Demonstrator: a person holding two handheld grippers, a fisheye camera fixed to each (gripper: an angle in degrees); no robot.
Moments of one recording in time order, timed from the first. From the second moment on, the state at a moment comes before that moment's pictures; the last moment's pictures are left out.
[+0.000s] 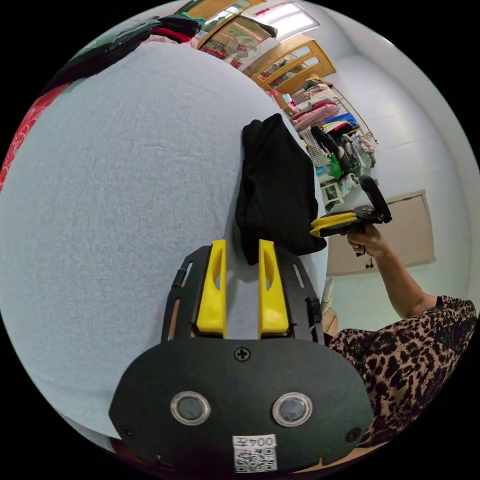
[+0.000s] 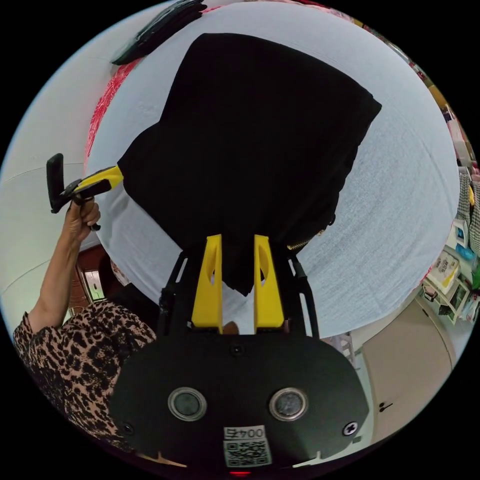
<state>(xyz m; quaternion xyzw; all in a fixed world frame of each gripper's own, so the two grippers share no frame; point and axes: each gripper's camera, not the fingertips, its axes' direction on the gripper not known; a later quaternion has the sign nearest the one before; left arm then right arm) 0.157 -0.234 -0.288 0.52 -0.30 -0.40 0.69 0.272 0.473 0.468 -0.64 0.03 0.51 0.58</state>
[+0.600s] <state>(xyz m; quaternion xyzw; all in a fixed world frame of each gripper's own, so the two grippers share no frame) 0.140 -0.206 -0.299 0.48 -0.39 -0.42 0.66 0.287 0.479 0.494 -0.67 -0.02 0.43 0.60</state>
